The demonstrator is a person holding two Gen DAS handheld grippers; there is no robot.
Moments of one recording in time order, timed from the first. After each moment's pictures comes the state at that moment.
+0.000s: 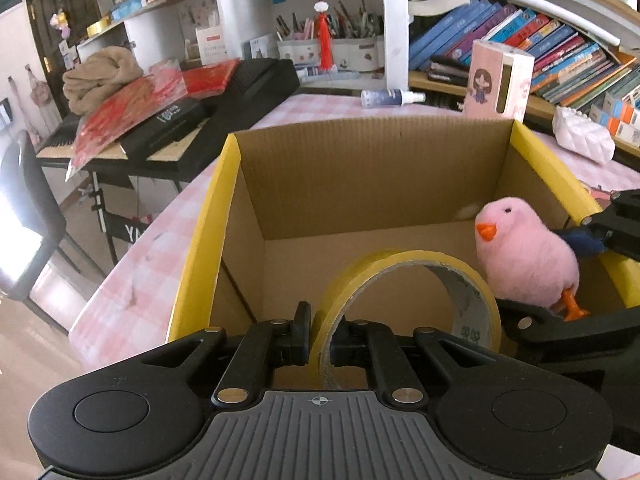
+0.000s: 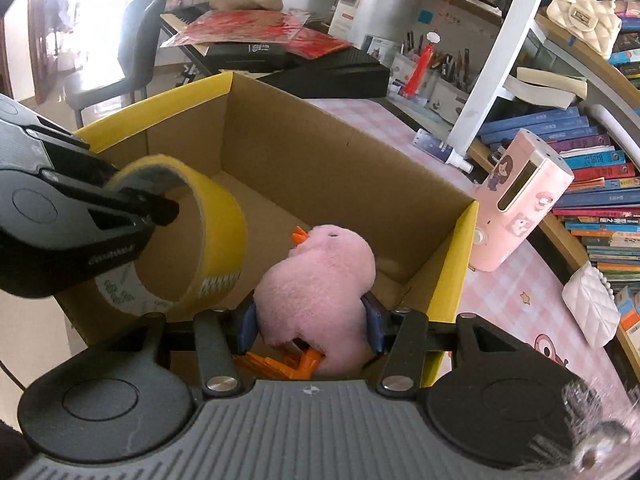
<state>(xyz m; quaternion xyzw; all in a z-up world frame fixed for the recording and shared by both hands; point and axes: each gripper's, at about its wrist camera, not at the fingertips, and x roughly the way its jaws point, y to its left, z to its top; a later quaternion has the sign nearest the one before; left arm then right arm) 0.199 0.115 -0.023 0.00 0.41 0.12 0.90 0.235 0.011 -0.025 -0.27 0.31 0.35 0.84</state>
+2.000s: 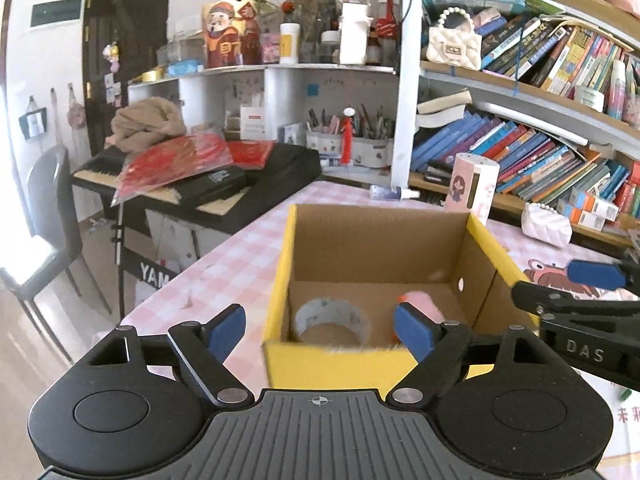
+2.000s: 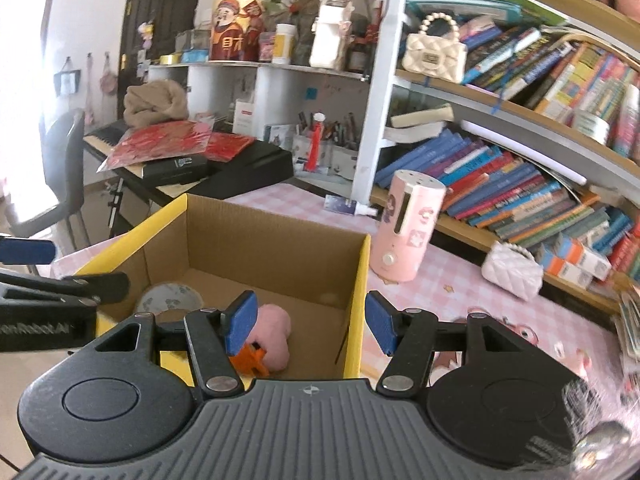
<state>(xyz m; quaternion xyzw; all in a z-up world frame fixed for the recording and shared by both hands) 0.070 0.115 0.031 -0.05 0.27 0.14 0.95 0.134 -0.047 0.031 -0.12 0.22 0.24 0.94</state>
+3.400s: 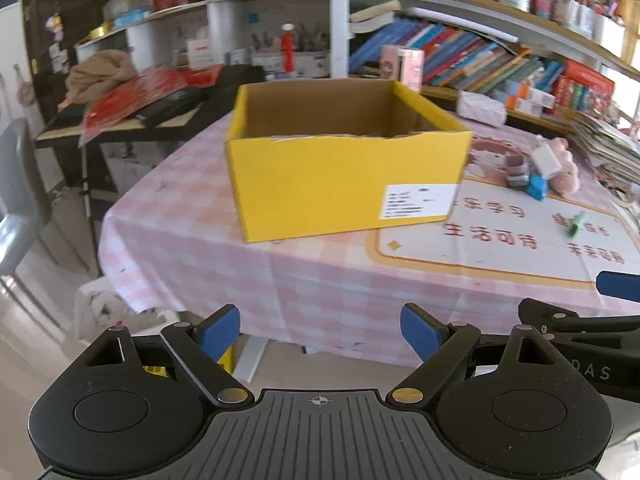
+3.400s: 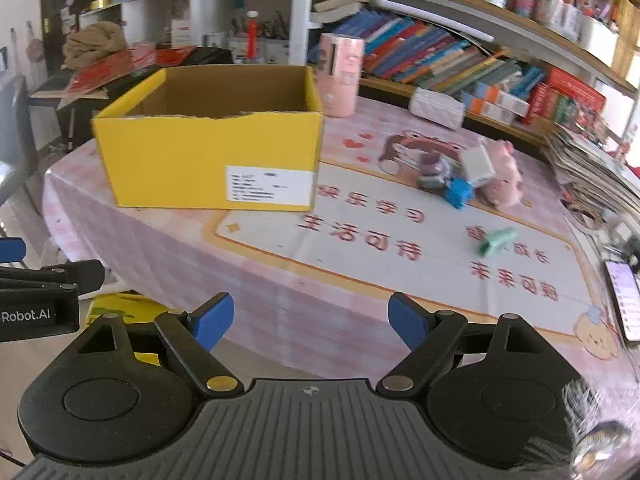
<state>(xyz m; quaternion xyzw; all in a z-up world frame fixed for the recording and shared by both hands) -0.030 0.076 -0.015 -0.01 0.37 0.04 0.93 -0.014 -0.101 -0.026 -0.09 0.35 0.11 0.92</state>
